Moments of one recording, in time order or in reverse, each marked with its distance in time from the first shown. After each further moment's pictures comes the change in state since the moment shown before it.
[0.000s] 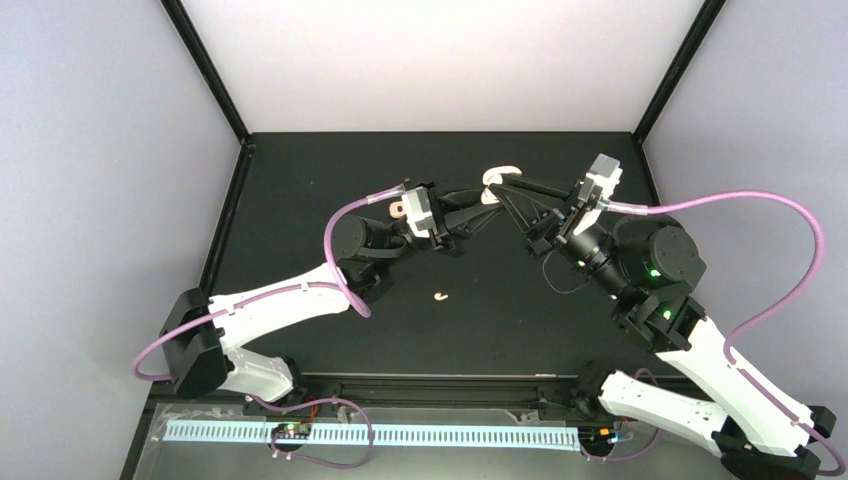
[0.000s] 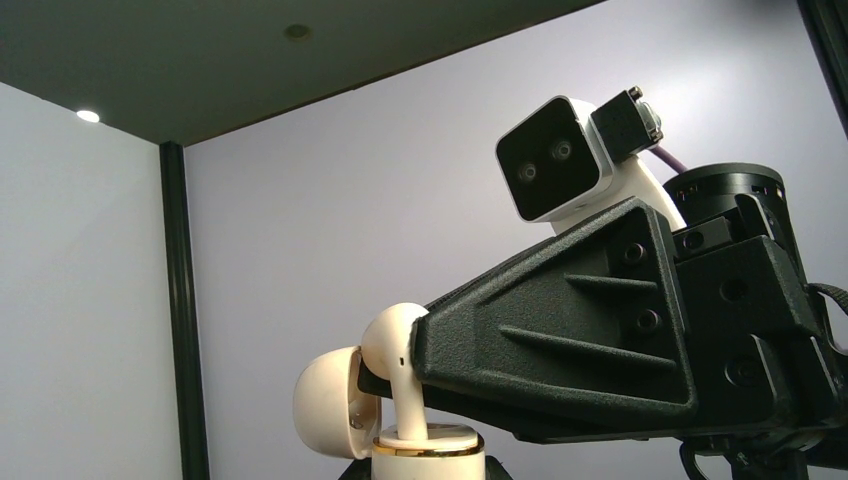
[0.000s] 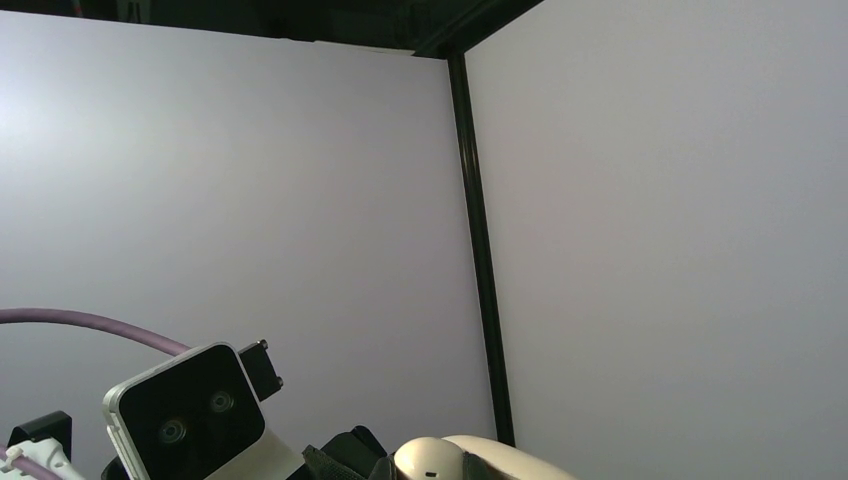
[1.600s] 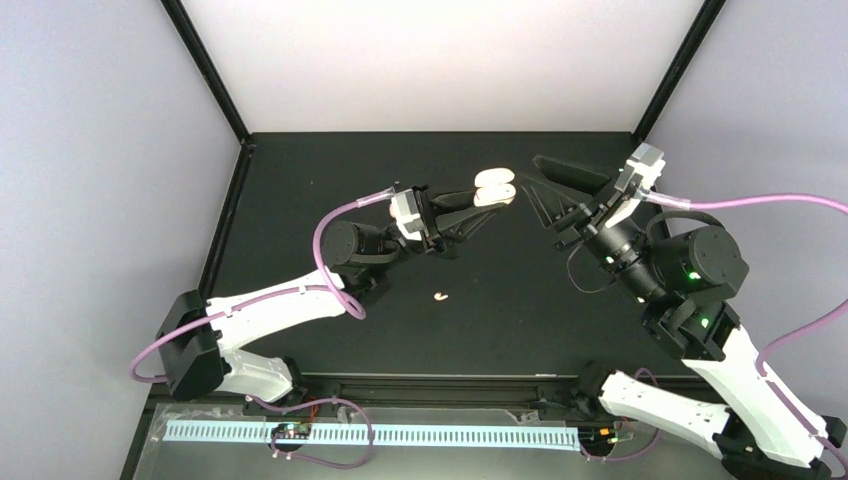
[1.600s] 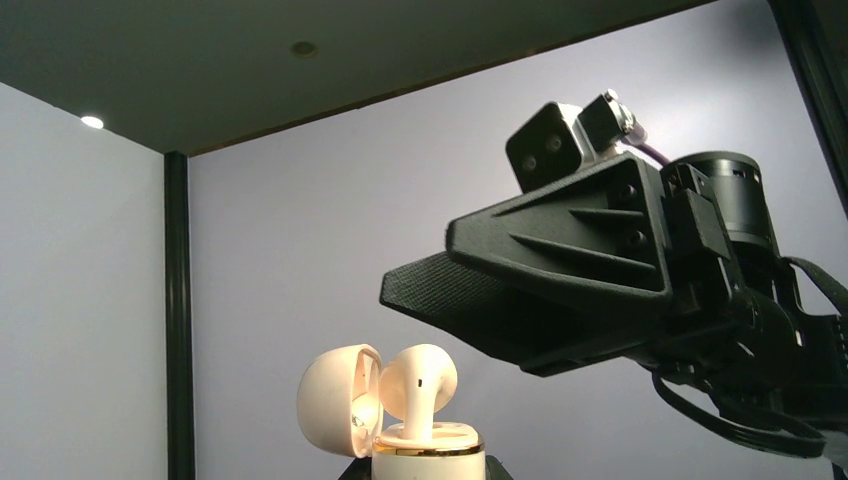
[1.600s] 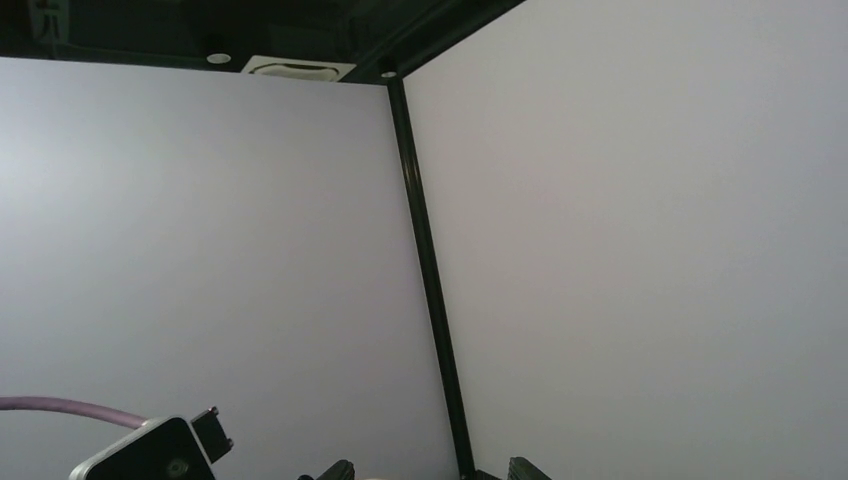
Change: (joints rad) left arm 0.000 -0.020 -0.036 0.060 -0.012 -0.050; right arm 0.000 -0.024 0.131 -0.150 0.115 0.000
